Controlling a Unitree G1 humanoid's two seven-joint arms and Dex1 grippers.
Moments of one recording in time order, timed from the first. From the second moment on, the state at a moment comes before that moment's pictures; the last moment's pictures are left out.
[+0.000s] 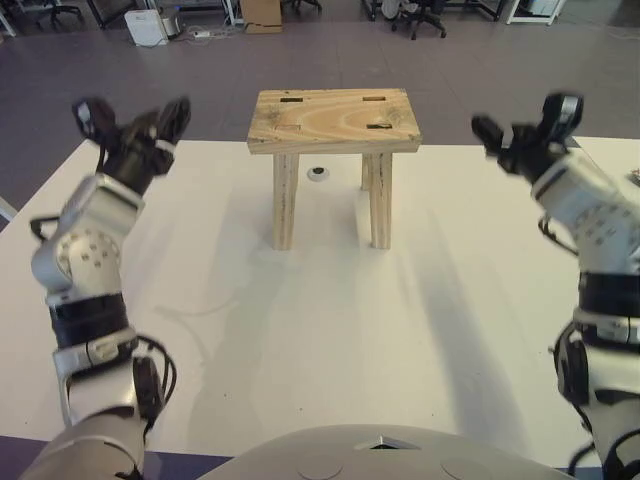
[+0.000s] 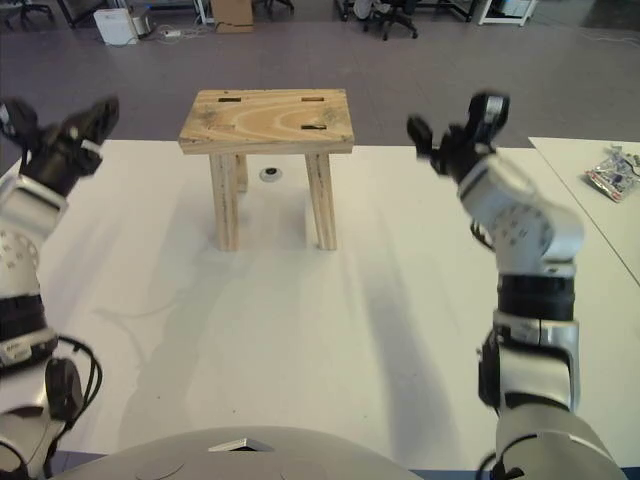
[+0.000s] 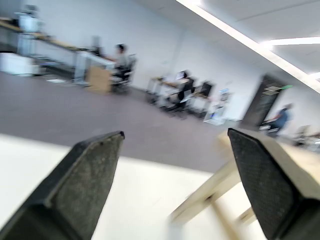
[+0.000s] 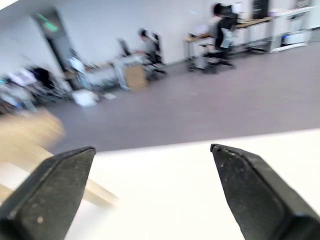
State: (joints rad) left arm -0.36 0.51 0.40 0.00 -0.80 0.52 -0.20; right arm -0.48 -0.60 -0.14 0.03 0.77 0.67 -0.07
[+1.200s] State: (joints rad) left arm 0.04 0.09 0.30 -0.08 -0.36 -0.05 -0.12; right arm -0.16 -0.18 -0.13 0.06 0.31 0.41 -0.02
